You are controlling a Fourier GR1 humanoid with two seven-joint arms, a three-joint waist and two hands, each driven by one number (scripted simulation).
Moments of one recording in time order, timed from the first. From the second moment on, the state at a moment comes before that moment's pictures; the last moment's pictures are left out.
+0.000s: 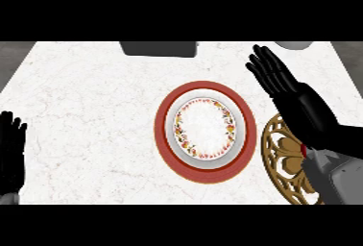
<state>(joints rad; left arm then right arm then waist) 0.07 0.47 0.00 -1.47 0.41 0.42 -0.16 -0.38 -0.37 0.24 -1.72 -0.36 0.04 0.01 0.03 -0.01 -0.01</state>
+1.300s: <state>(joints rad) -0.01 0.33 -0.29 -1.41 0.37 0.24 0.11 -0.16 -0.89 -0.27 -1.07 -0.16 0.29 -0.47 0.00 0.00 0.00</state>
